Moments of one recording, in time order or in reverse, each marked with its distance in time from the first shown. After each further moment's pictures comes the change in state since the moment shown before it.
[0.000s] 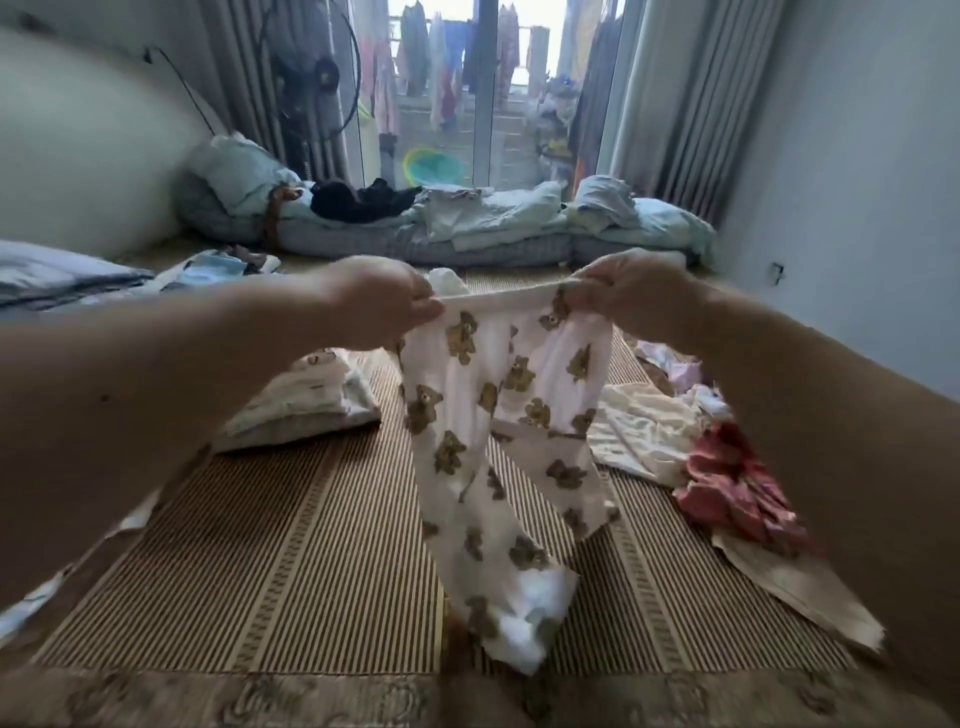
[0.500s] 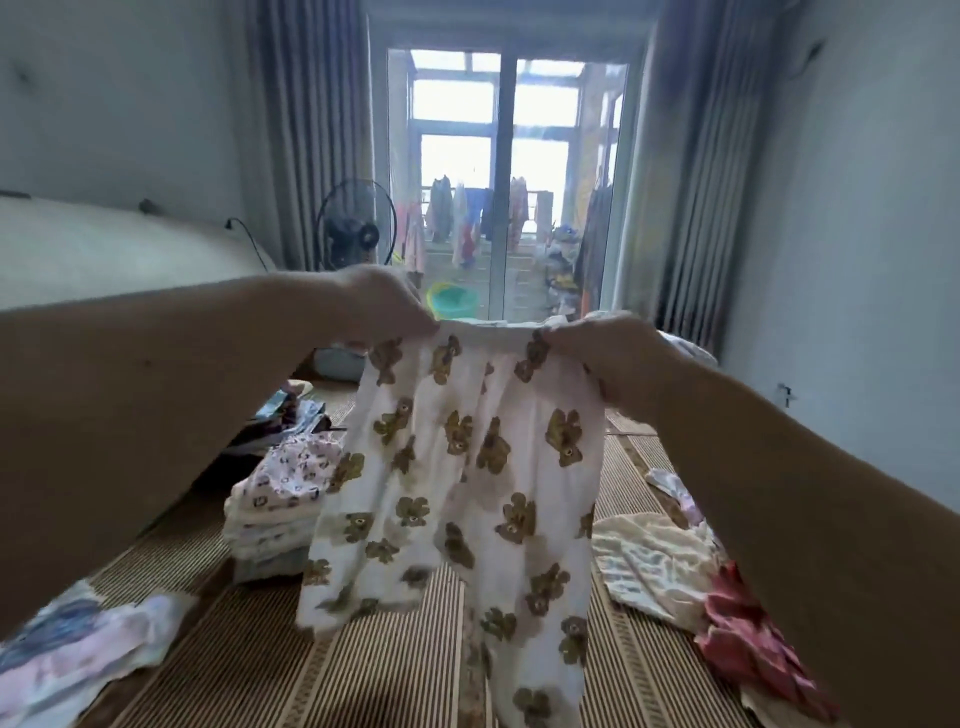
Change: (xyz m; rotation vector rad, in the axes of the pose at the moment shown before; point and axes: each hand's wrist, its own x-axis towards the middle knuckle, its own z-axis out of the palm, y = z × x) left_hand -0.034 0.070 -0.110 0.039 0.297 -0.099; right_hand -0.003 -0.094 -0.030 0.427 0.171 0.096
